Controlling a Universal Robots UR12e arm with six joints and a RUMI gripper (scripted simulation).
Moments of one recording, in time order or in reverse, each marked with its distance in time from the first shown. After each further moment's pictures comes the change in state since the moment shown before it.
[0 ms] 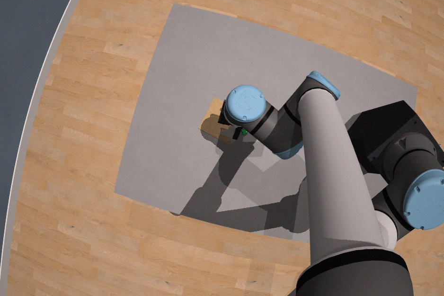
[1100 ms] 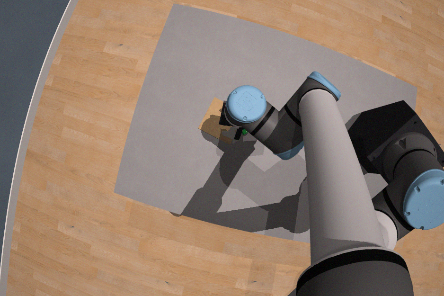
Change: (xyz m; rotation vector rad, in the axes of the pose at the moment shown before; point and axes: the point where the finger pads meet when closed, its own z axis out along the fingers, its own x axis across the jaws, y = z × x) arm 0.000 -0.002 0.000 0.000 0.000 -0.062
